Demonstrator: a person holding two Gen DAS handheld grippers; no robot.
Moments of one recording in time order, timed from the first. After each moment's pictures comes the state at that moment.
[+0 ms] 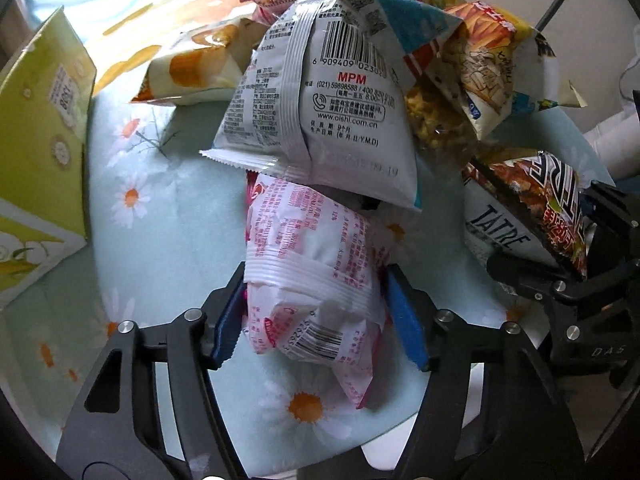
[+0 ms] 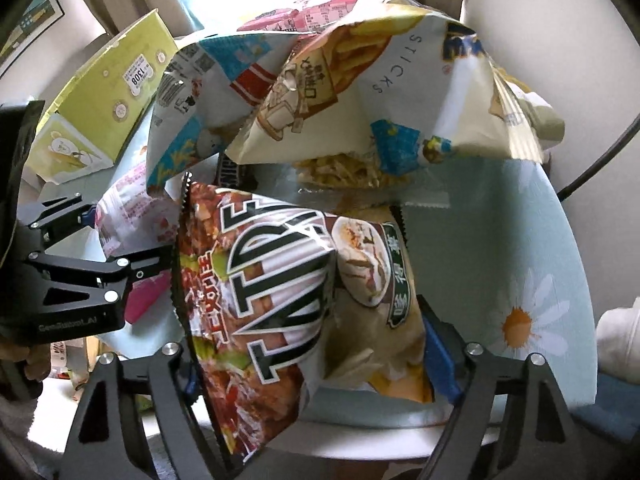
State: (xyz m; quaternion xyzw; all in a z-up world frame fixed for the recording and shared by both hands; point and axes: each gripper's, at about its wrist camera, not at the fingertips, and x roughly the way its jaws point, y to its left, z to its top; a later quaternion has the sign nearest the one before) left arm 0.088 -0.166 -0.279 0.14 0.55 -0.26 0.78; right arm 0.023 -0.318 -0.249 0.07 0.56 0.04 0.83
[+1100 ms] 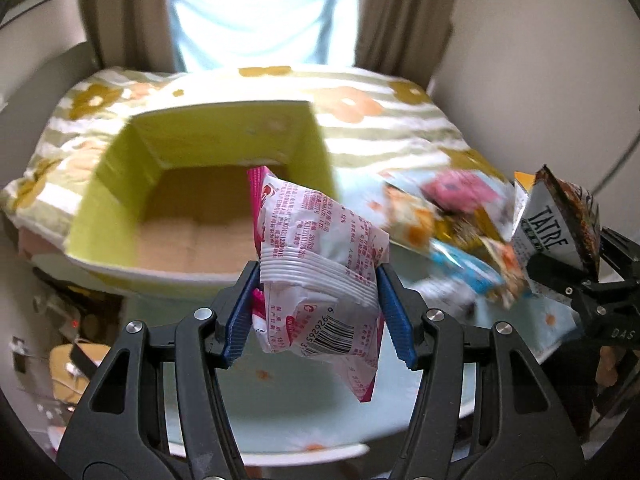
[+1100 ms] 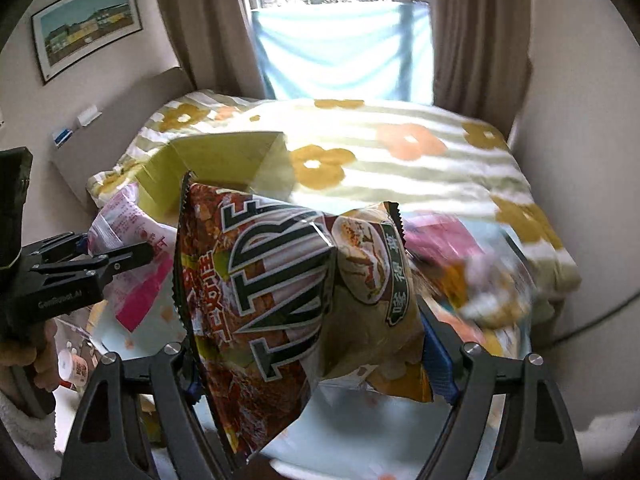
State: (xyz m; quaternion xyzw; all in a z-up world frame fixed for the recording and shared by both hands) left arm 0.136 0.048 -0.092 -0.01 0.44 -0.12 0.89; right arm 0.096 -0.186 -0.078 0.01 0.43 0.11 0.90
